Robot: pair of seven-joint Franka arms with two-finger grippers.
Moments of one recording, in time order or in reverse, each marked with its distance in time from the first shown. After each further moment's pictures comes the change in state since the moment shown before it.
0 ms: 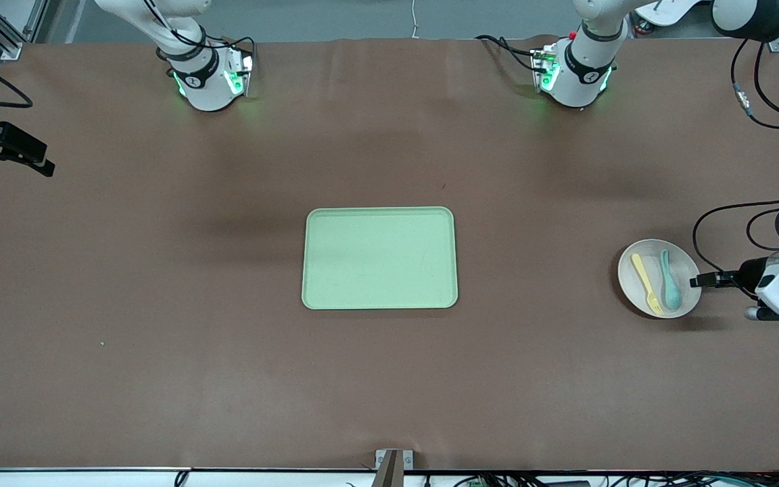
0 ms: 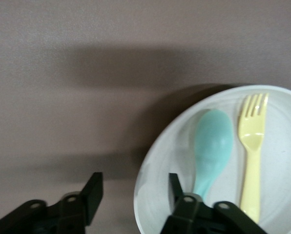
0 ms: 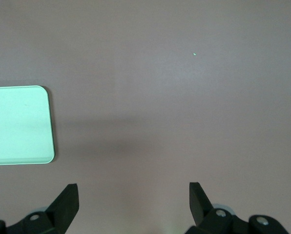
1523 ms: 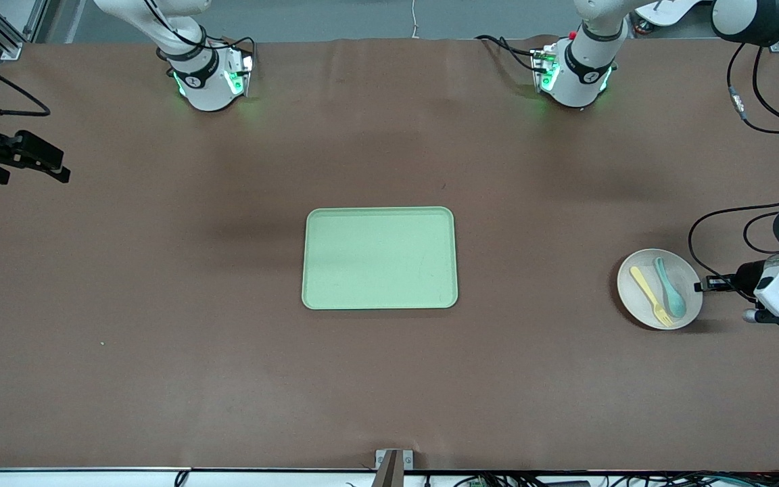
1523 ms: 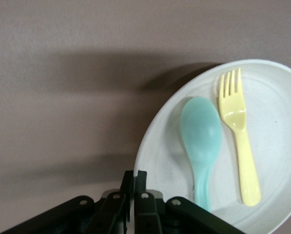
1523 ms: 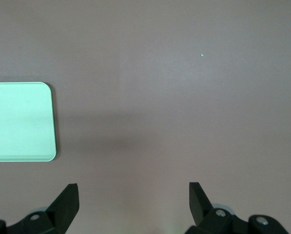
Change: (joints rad) left arm 0.004 -0.001 -0.014 0.020 -0.042 -0.002 0.070; right arm 0.040 0.020 -0.011 0.006 -0.001 0.005 0.000
